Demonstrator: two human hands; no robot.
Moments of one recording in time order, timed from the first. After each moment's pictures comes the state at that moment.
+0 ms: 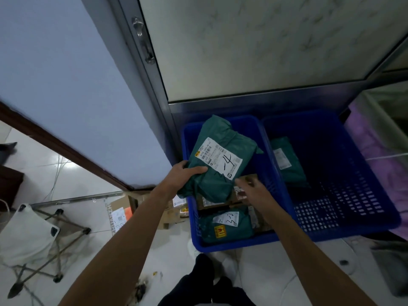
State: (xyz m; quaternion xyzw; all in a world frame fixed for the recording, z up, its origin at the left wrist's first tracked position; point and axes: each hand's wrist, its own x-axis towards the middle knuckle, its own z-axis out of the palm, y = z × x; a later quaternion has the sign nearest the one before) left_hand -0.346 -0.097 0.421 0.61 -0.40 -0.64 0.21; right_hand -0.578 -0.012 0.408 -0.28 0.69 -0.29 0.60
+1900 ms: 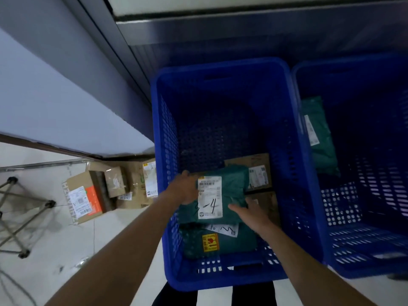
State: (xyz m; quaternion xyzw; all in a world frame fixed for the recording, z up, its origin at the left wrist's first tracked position) left_hand -0.398 -0.163 0.121 0.55 -0.67 -0.43 -0.26; right_hand -0.614 -0.061 0.143 -0.26 0.72 -0.07 0.64
